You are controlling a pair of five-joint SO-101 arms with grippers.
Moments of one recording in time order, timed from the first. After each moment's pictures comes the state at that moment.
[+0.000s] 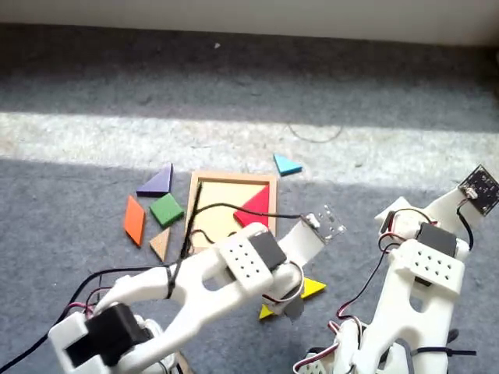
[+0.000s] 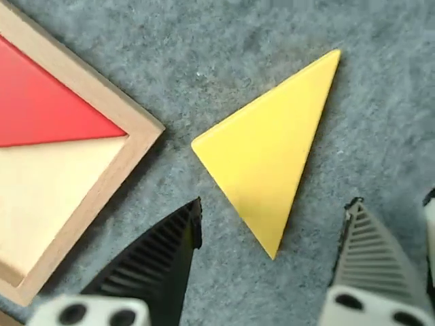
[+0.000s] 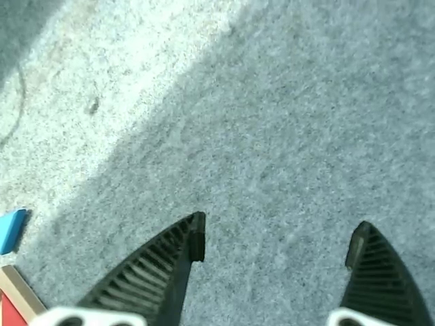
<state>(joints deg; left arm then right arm) 50.3 -9.0 37.8 62.4 10.2 20.1 -39.6 53.1 54.2 -23.3</state>
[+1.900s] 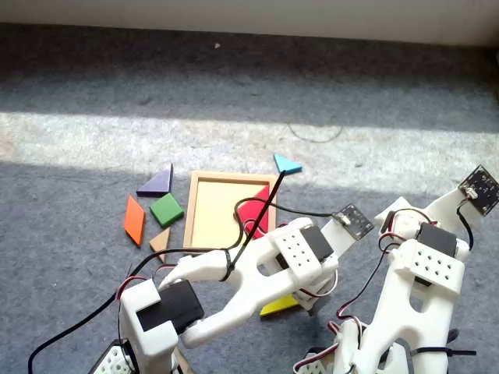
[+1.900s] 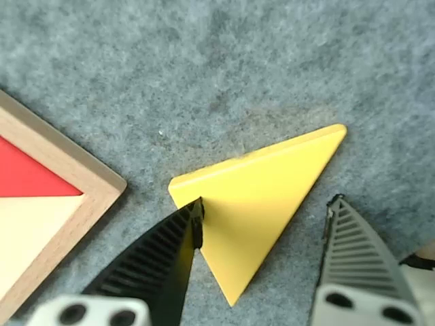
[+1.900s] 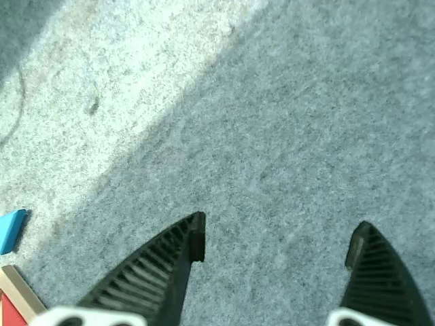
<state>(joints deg) 53.8 16.2 15.5 68.4 17.3 20.1 -39.6 53.1 54.2 -23.3</state>
